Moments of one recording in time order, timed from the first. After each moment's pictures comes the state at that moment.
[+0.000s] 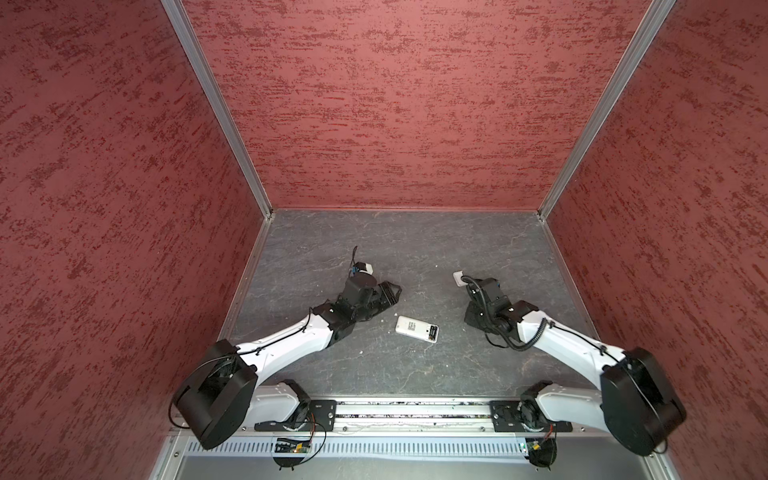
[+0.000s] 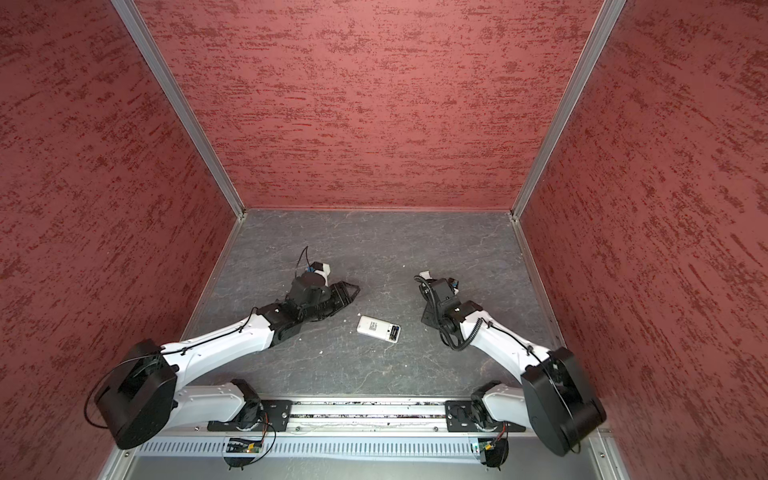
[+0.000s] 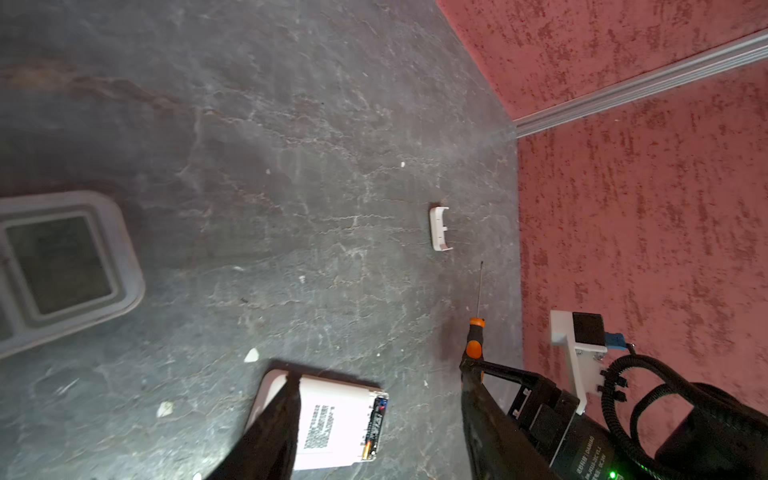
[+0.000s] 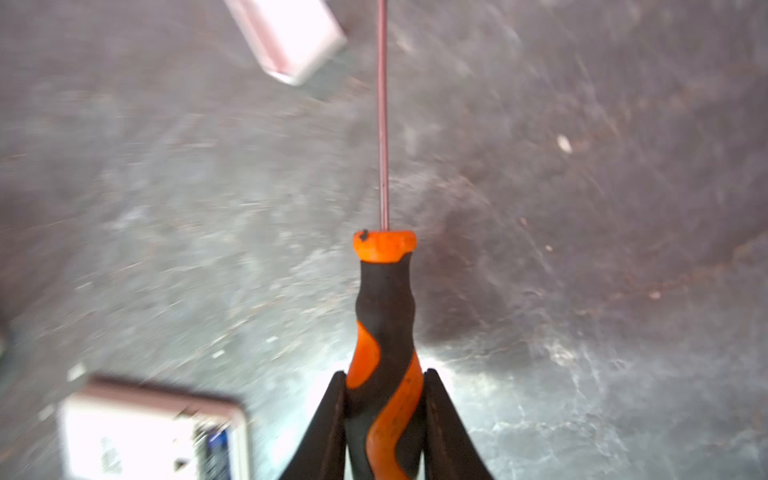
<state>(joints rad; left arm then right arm) -0.65 1.30 0.70 0.05 0.12 -1.05 0.49 1.20 0.64 -0.47 0.07 0.79</state>
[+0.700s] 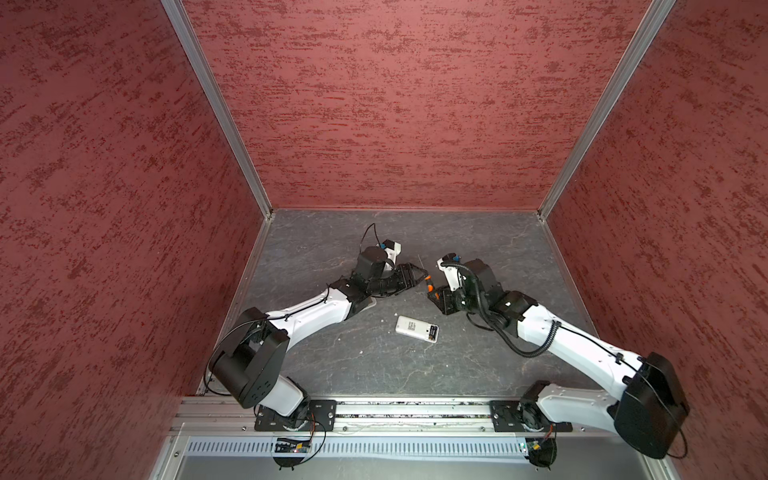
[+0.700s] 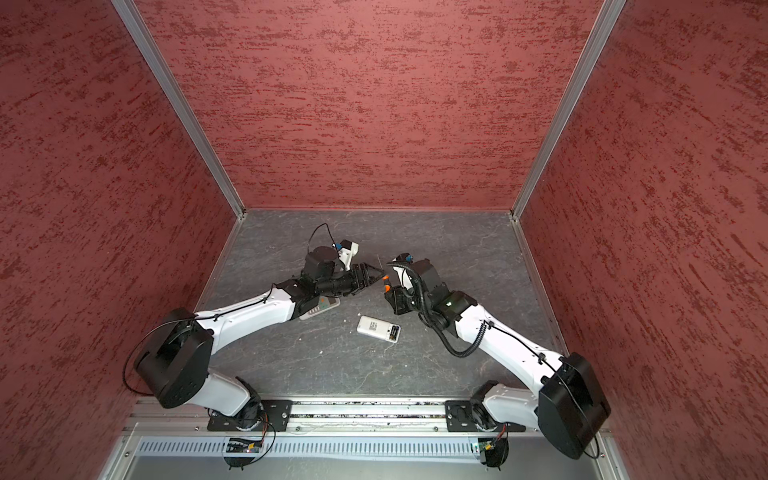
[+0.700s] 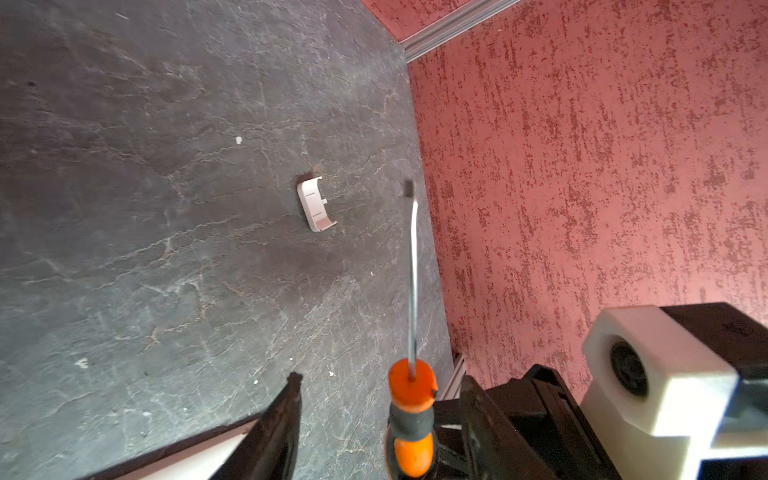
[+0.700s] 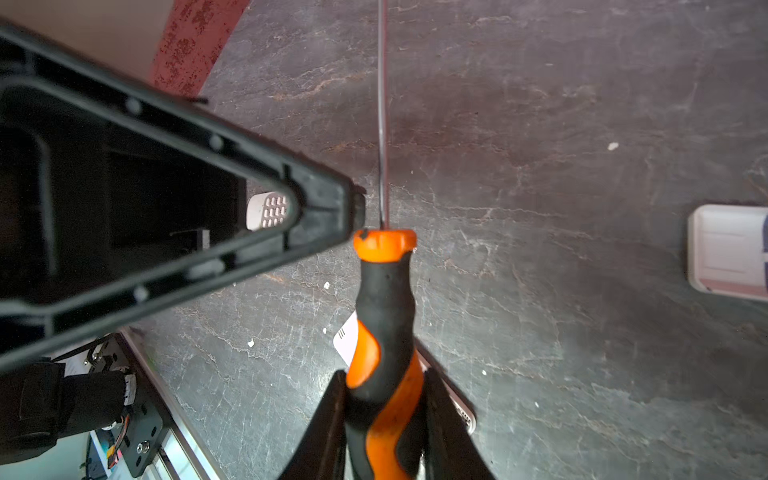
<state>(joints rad) -0.64 1.52 0.90 0.20 0.43 -0.97 0.66 1.24 0.86 -0.32 -0.19 0.39</state>
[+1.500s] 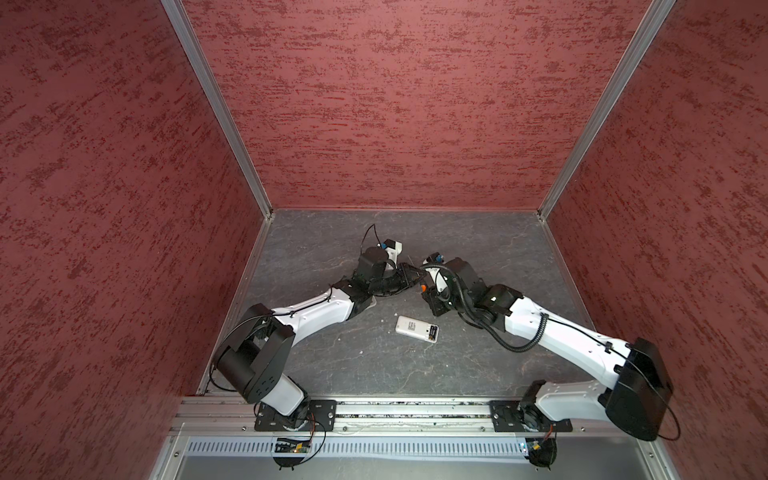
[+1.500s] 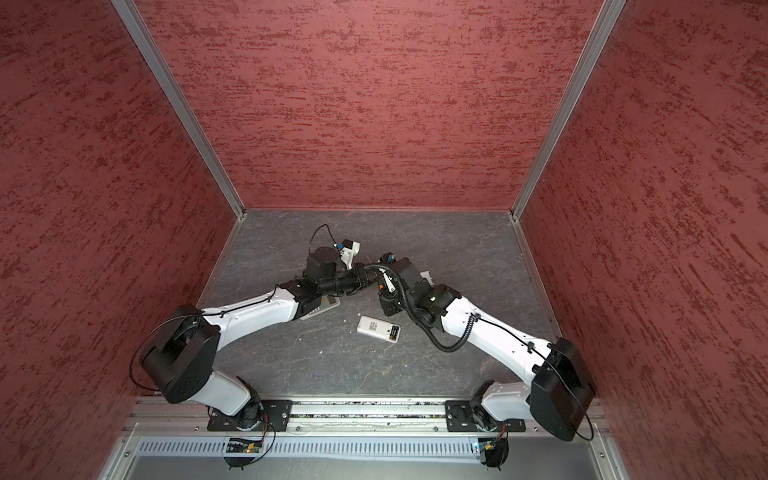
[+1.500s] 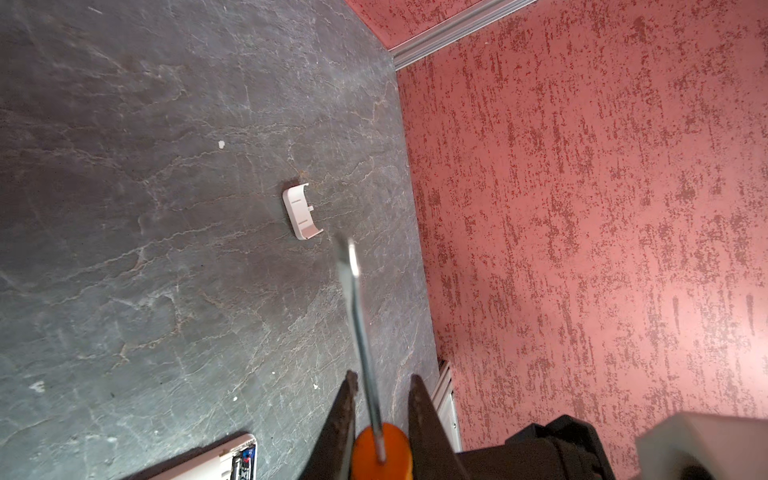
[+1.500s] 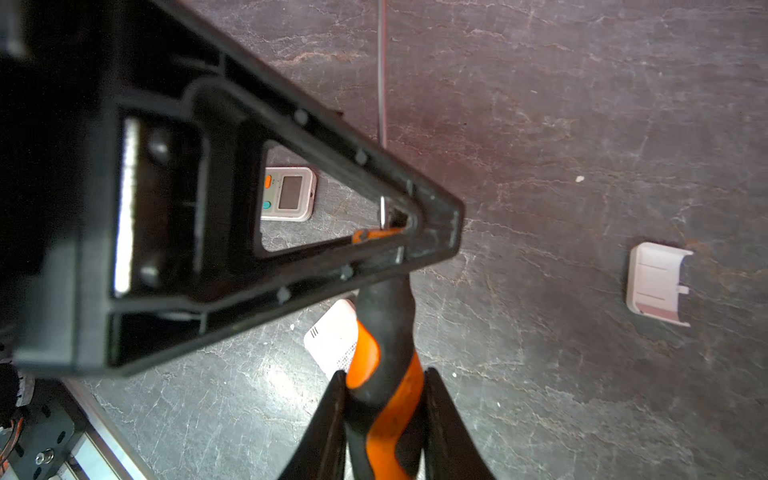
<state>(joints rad) -0.64 1.55 0.90 0.27 0.44 -1.02 0.78 1.32 0.99 -0.46 0.03 0.30</state>
